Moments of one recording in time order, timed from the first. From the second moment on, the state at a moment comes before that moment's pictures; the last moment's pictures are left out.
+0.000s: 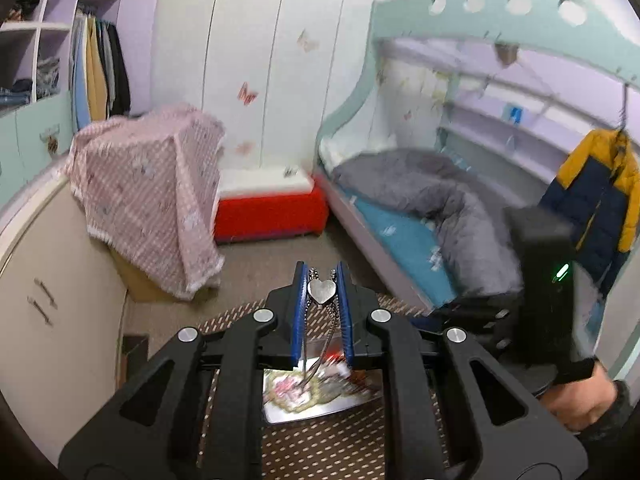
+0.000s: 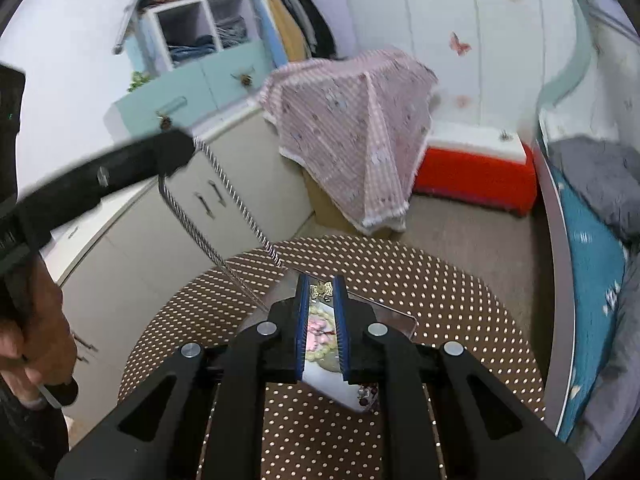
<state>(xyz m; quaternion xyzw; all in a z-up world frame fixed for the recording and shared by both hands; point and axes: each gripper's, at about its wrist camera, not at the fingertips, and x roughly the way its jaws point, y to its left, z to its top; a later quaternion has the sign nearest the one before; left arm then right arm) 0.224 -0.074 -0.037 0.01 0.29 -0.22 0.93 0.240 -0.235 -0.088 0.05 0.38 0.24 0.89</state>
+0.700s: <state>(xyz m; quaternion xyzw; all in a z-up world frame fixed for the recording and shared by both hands) 0.156 -0.035 -0.038 0.01 0.25 -0.11 0.96 0.176 -0.267 -0.045 0.10 0.32 0.14 0.93</state>
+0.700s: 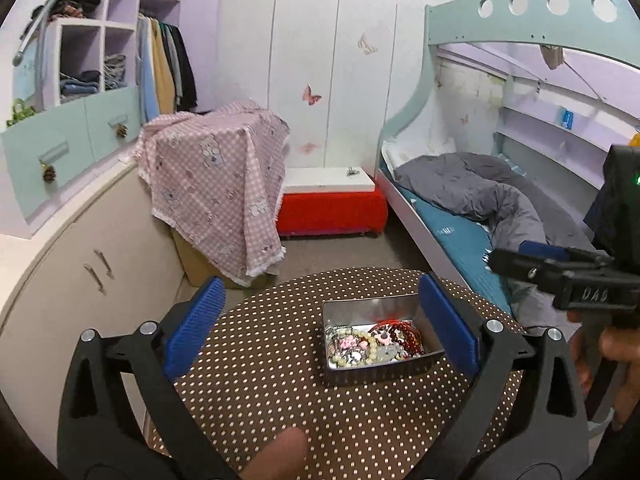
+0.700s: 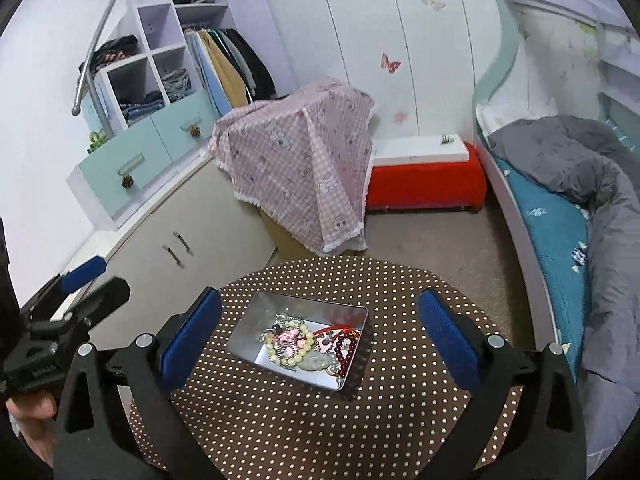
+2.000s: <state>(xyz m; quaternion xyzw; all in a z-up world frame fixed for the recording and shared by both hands) -0.103 -0.033 0.004 0.00 0.09 -0.02 1.00 -0.082 -0.254 -0.021 0.04 0.14 0.03 0.99</state>
